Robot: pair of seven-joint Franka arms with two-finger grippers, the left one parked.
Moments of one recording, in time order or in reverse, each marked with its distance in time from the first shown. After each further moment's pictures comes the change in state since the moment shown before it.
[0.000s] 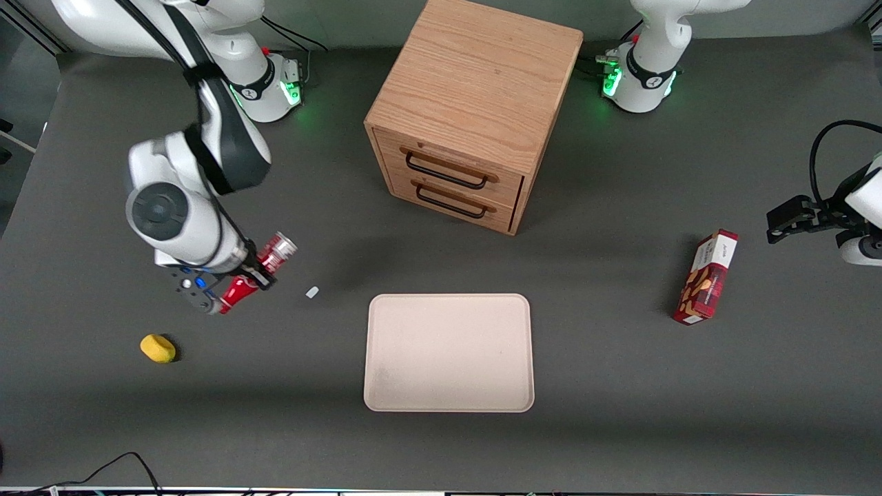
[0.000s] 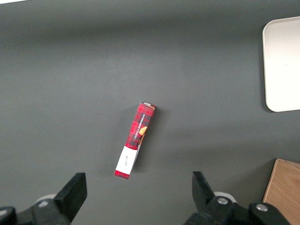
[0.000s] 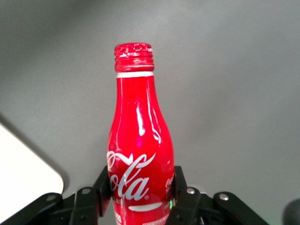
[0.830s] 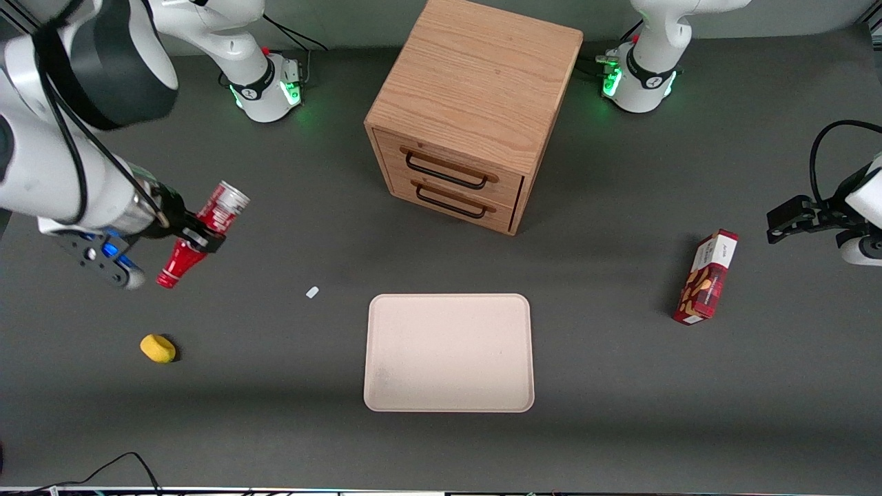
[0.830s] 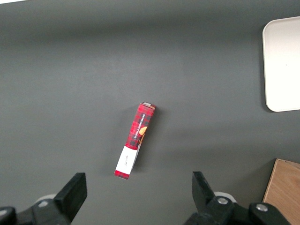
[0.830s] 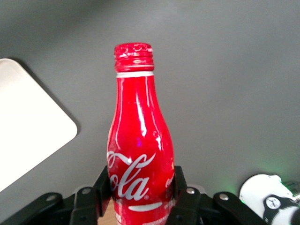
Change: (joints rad) arm -0.010 0.109 0.004 0.478 0.081 -0.441 -0.146
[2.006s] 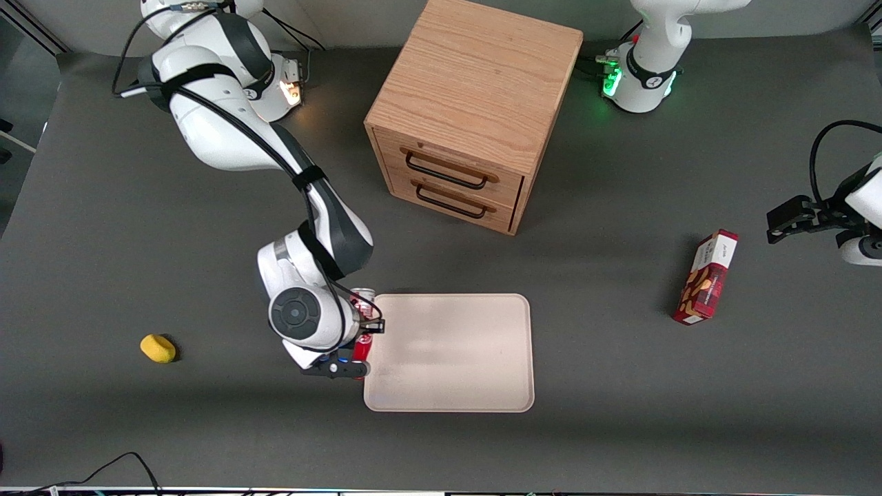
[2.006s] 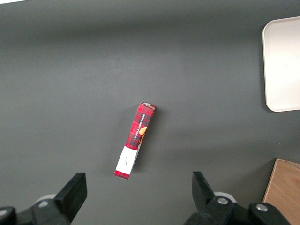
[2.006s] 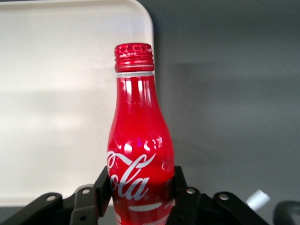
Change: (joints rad) arm 0.231 0.626 -0.032 0.272 0.000 0.492 -0.417
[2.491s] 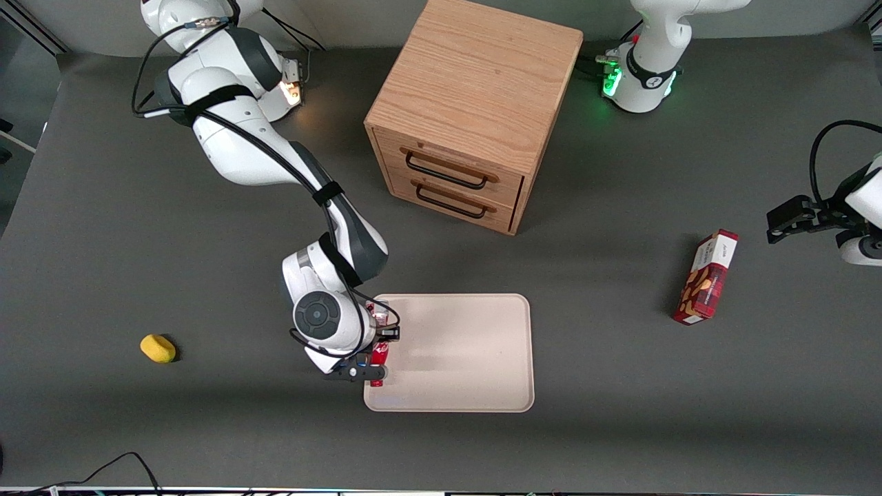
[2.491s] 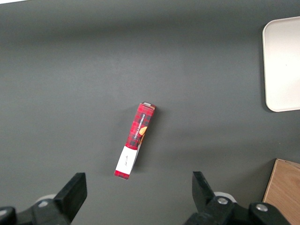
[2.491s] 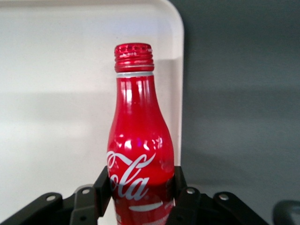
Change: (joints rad) arm 0.021 0.070 0.000 0.010 0.000 0.110 -0.012
